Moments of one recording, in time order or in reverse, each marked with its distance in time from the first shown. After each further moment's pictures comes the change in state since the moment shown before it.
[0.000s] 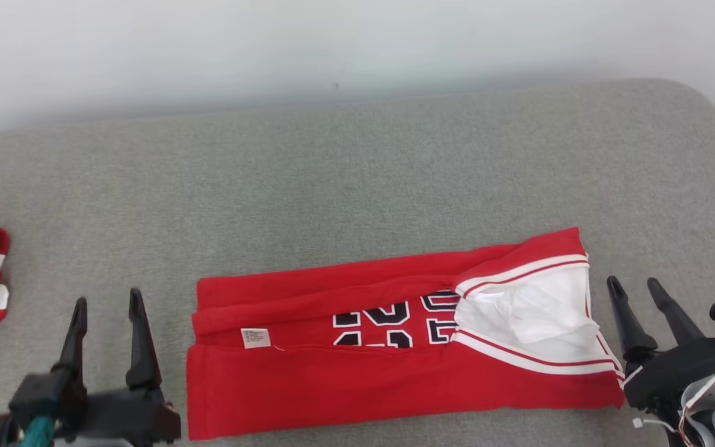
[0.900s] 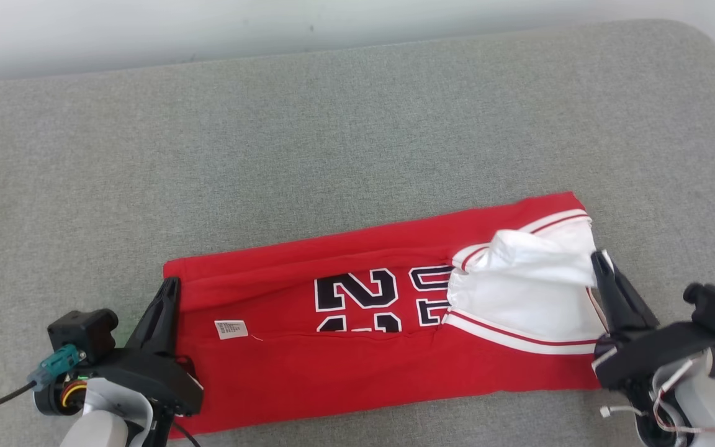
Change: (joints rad) left arm -0.162 0.049 -0.135 0.174 -0.216 -0.167 0.158; right arm -0.163 -0.086 0.276 0.146 0.224 0.000 -0.212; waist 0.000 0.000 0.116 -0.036
